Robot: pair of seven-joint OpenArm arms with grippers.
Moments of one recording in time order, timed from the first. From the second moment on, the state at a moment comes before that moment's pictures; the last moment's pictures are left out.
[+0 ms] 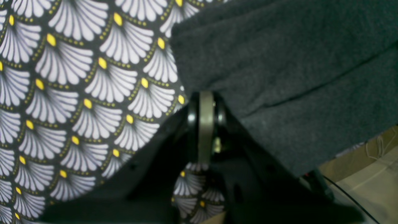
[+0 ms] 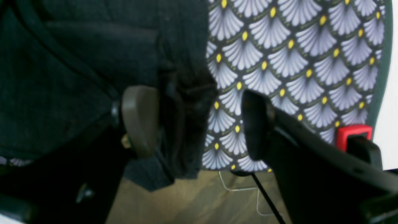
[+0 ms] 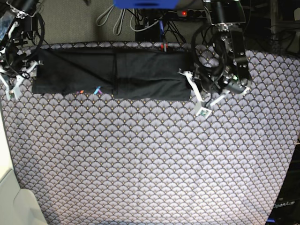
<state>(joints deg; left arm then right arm) 1.9 1.0 -9.9 94.4 -14.2 -31.7 74.0 -10.0 14.3 40.6 94.7 17.6 40.1 -67.9</state>
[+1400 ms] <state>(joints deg) 1.8 1.1 -10.0 94.4 -13.9 -31.7 74.0 -6.7 17.4 37.6 83.8 23.6 39.9 -67.4</state>
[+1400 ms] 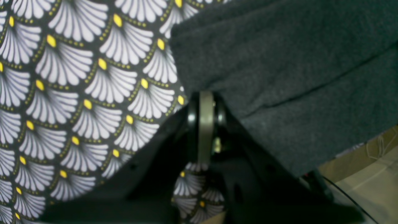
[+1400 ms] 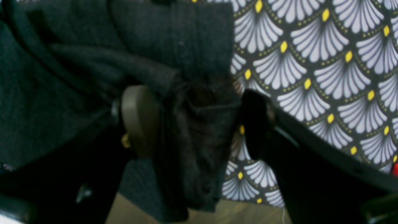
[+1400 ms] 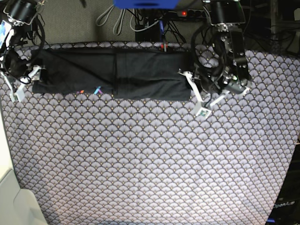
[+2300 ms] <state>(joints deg) 1.8 1.1 -10.0 94.4 -13.9 -31.7 74.0 -6.6 17.6 41.3 83.7 23.9 39.9 -68.1</state>
